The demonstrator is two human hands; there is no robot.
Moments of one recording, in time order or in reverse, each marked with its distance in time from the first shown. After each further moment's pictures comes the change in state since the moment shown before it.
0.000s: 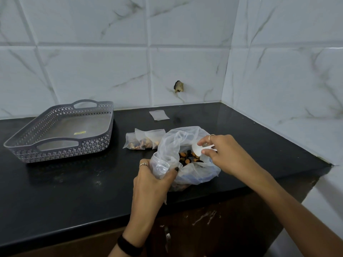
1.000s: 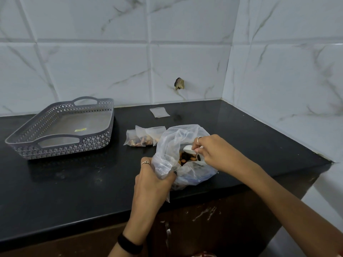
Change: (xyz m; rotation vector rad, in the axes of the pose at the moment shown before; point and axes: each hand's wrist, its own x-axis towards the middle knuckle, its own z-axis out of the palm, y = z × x) left_hand -0.005 0.003 -0.003 0.034 -0.049 -0.046; right_hand 0.012 -0.003 0.014 -0.113 -0.127 -0.161
